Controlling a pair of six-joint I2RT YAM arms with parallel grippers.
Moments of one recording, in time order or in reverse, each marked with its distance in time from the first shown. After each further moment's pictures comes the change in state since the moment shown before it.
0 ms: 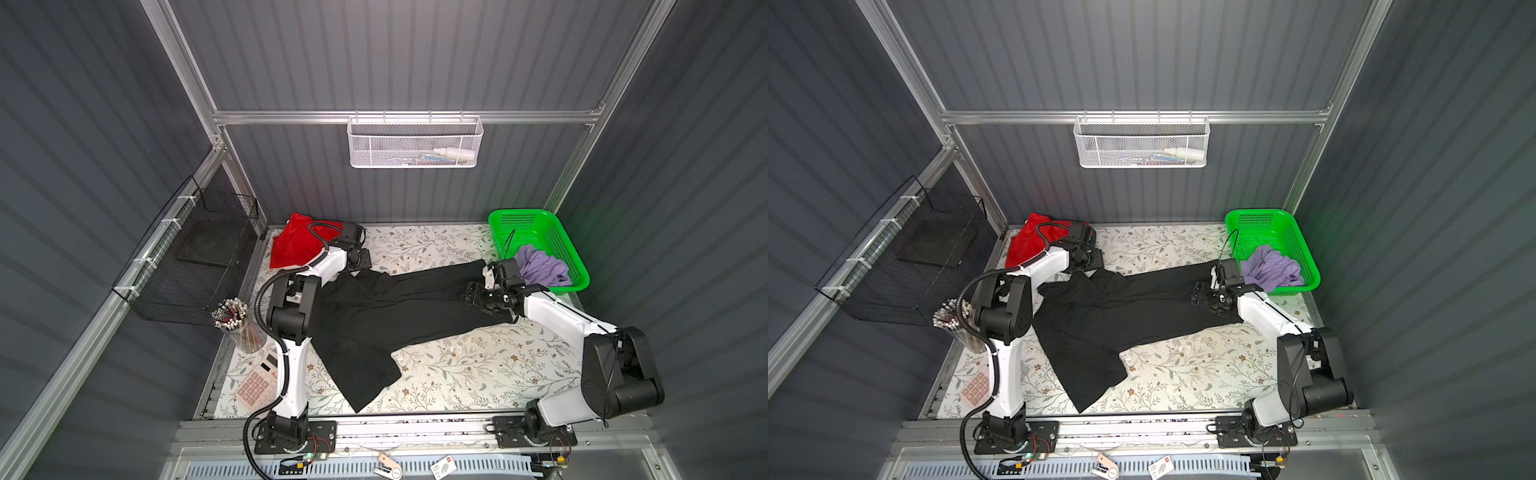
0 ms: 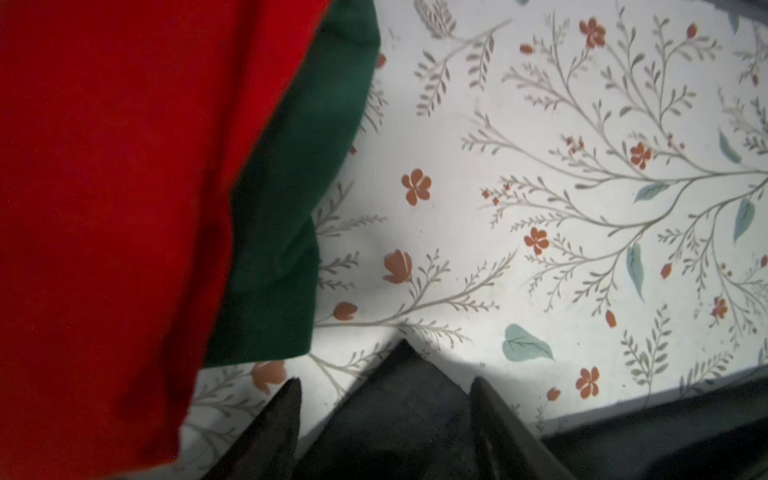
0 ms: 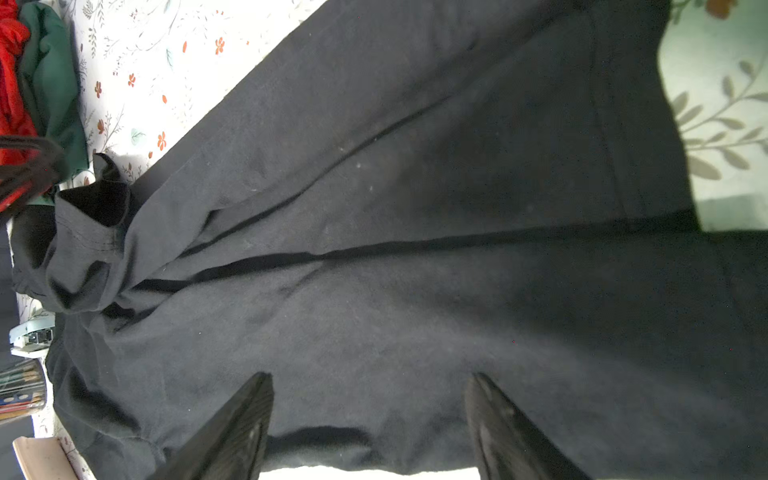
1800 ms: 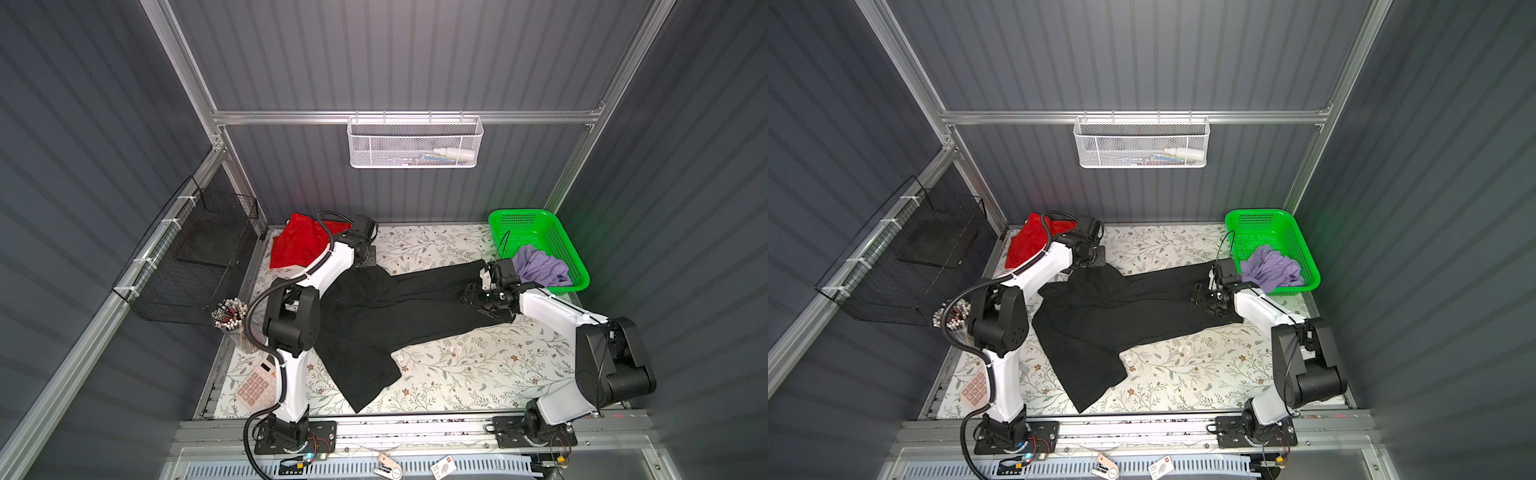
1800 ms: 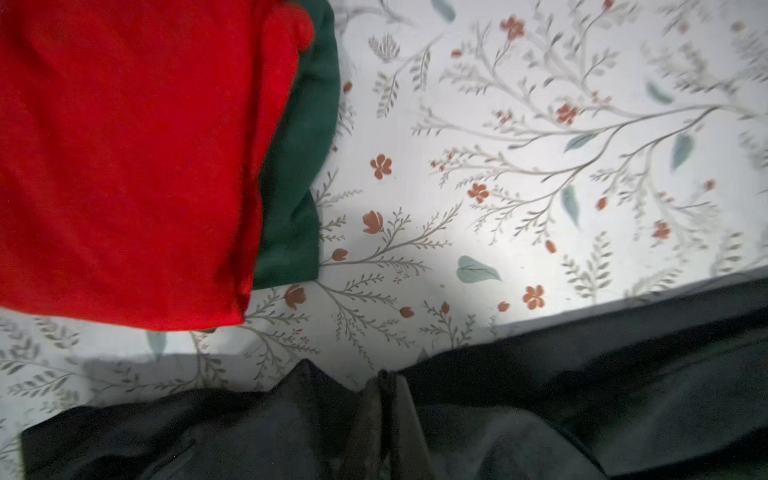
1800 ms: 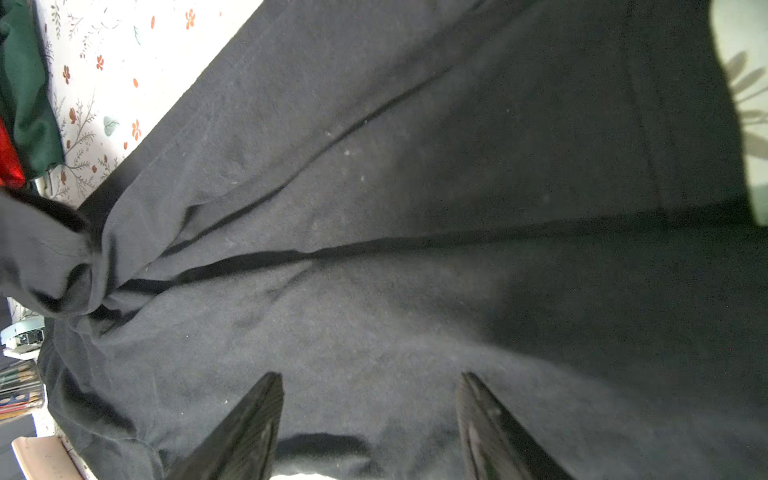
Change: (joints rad) left arm -0.094 -0.193 0.025 -0.176 -0.179 0.067; right arm 0.003 0.064 0.023 -0.008 -0.017 0.010
